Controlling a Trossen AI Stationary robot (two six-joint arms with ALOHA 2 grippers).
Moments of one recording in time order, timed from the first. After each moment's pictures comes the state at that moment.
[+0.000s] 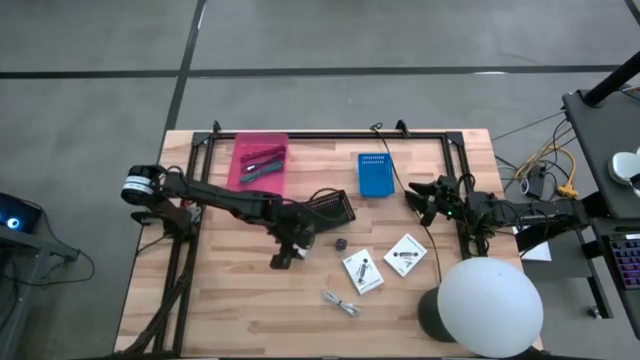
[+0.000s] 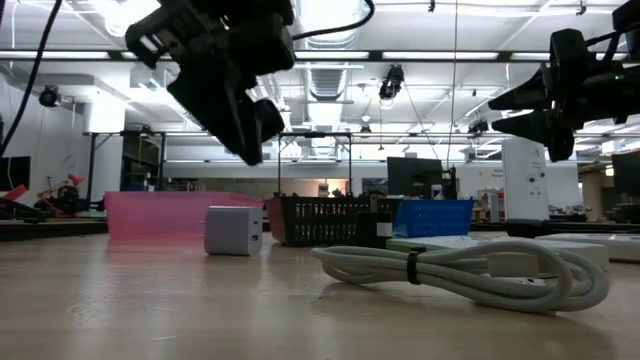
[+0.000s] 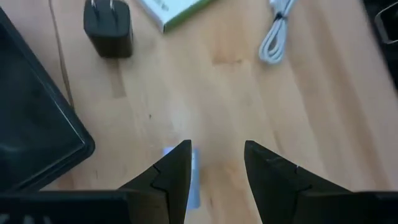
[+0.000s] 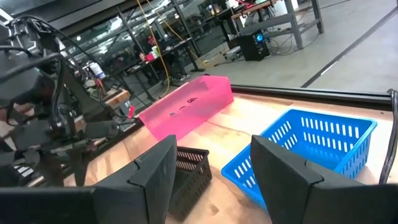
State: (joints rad) left arm -0.08 1.61 1.07 -0.47 0.30 0.06; right arm 0.03 0.13 0.01 0.07 0.52 0.52
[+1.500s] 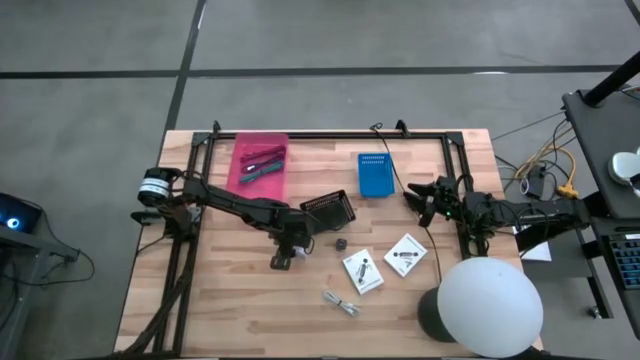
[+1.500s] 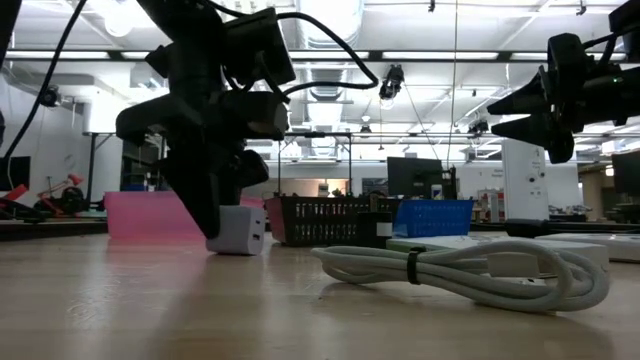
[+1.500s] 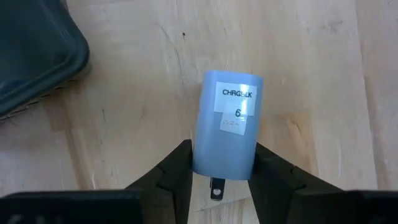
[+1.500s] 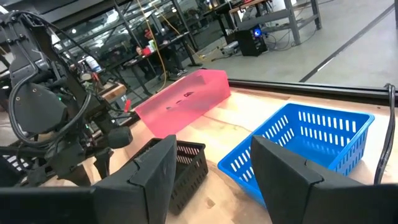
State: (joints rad) left arm -0.08 1.73 1.02 -0.50 0.18 0.06; right arm 0.03 0.16 0.01 0.07 0.52 0.52
